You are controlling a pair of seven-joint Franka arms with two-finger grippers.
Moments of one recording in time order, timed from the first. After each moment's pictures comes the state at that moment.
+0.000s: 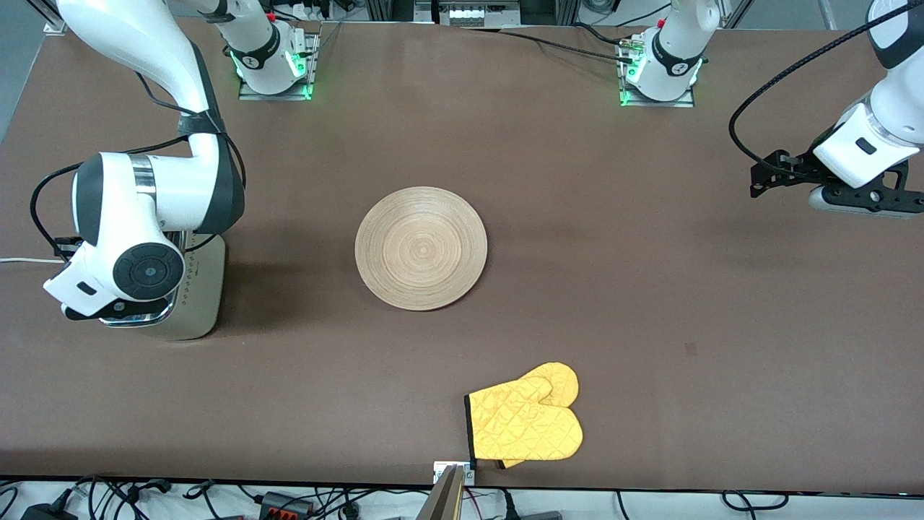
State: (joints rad) left arm 0.10 -0.05 -0.12 -1.82 -0.01 1.74 0.07; right arm 0.40 0.57 -0.28 -1.32 -0.61 1.38 0.04
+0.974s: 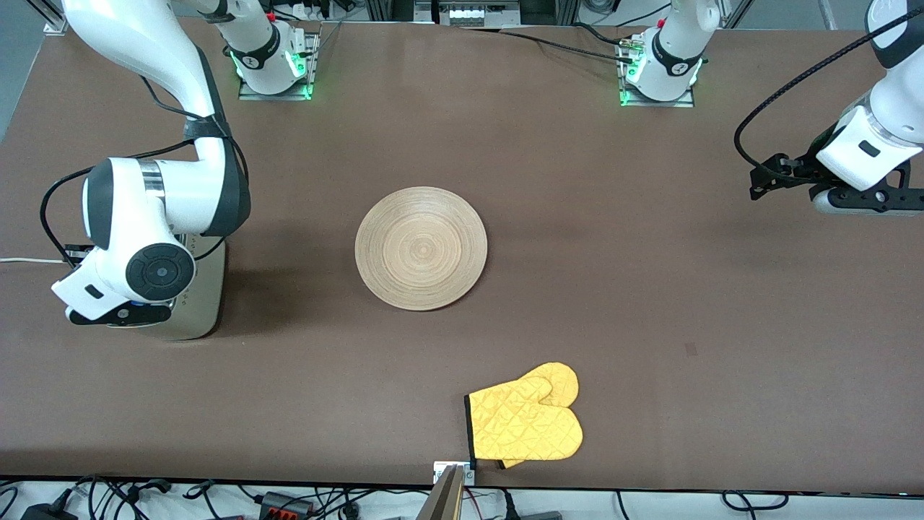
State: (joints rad) left arm 0.10 -0.05 -0.12 -1.82 -0.01 1.74 -0.05; right arm 0.41 0.58 -0.28 -1.33 -0.61 1.43 0.14
